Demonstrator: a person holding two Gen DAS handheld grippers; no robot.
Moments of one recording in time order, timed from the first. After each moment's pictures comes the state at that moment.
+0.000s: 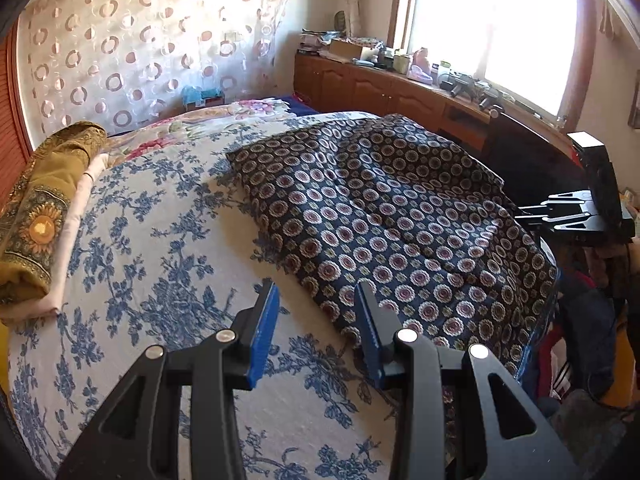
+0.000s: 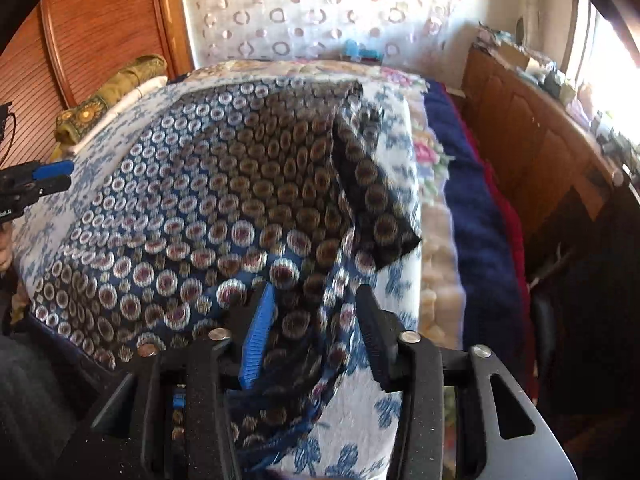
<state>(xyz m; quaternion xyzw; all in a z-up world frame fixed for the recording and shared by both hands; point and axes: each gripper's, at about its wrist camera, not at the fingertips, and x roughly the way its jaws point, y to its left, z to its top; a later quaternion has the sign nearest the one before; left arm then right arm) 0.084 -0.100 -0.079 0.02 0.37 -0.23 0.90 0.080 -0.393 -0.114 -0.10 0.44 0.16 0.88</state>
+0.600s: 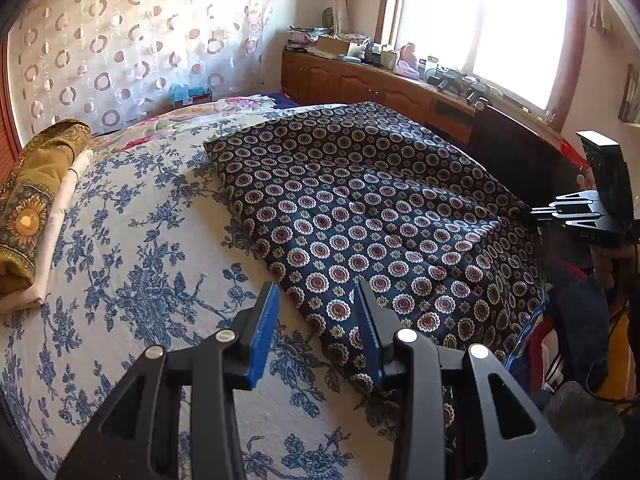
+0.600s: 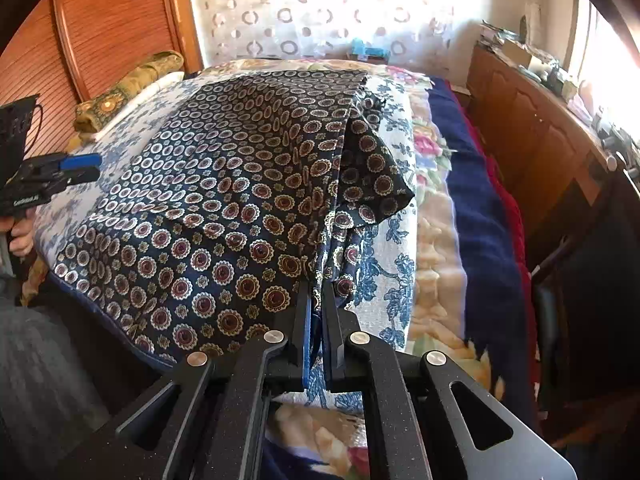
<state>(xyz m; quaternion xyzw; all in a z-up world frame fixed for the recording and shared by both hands) 0.073 -0.113 -0.085 0.02 0.37 -0.24 0.89 0.043 -0.405 -0.106 -0.08 0.43 0.17 0.88</state>
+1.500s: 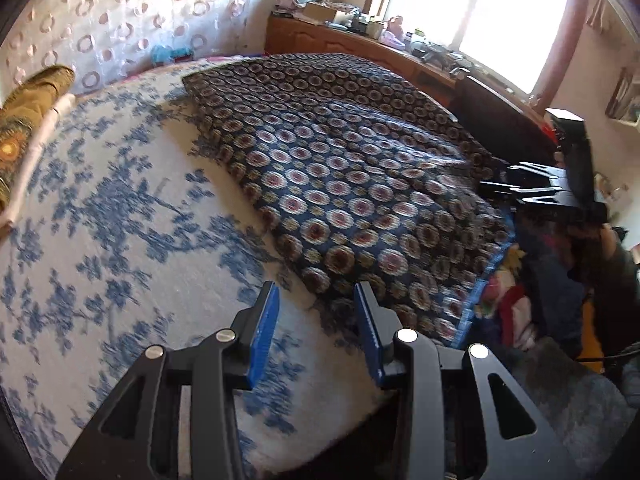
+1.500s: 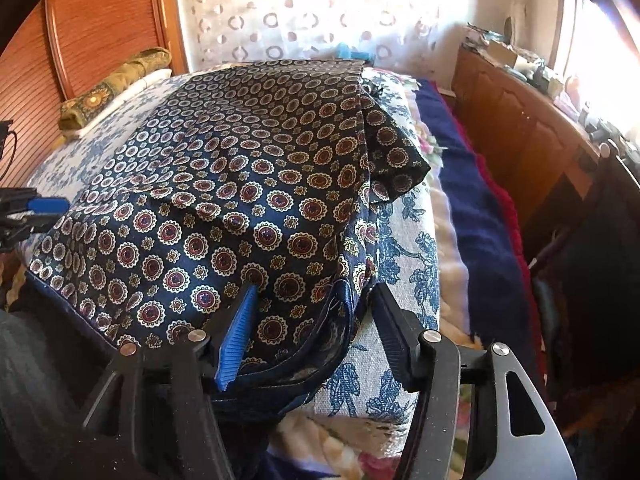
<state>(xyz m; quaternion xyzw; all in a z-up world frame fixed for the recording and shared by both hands) 0.030 -0.111 -0.115 -0.01 0.44 -0.29 0.85 0.035 -0.392 -0.135 -0.09 0.42 0.14 0.89</state>
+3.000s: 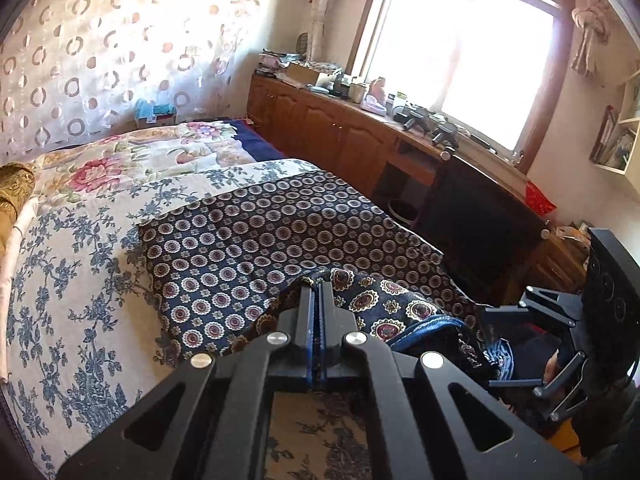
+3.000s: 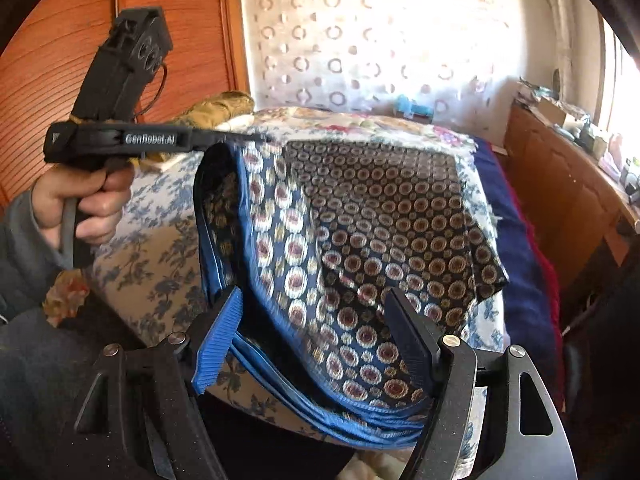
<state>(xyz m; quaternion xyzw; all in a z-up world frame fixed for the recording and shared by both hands) 0.128 -0.154 -0.036 -0.04 0.34 -0.31 0.89 0.017 -0.330 -0.086 -0.10 0.35 0.25 0.90</state>
